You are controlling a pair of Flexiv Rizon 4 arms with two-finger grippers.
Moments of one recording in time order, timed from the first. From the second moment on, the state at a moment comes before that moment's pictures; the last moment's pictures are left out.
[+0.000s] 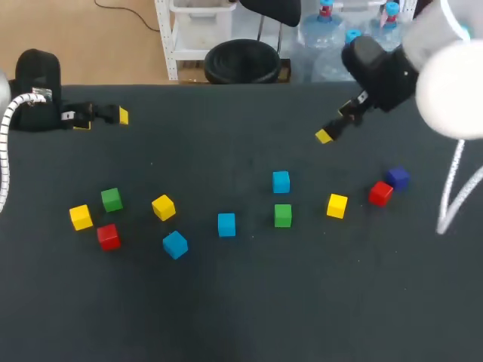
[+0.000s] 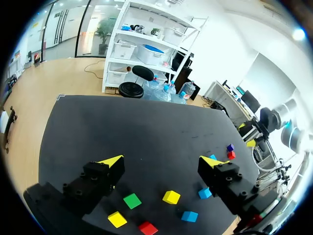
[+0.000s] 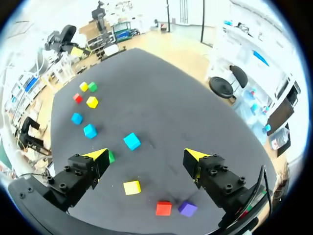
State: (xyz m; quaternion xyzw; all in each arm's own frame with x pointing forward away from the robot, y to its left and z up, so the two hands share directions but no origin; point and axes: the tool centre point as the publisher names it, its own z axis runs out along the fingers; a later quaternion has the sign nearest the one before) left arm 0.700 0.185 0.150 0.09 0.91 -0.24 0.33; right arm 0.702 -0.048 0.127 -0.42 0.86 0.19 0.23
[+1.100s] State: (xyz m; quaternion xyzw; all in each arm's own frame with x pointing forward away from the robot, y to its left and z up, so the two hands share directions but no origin) left arm 0.700 0.185 0.150 0.09 0.91 -0.24 0.33; right arm 0.684 -0.094 0.162 -0.36 0.86 0.18 0.33
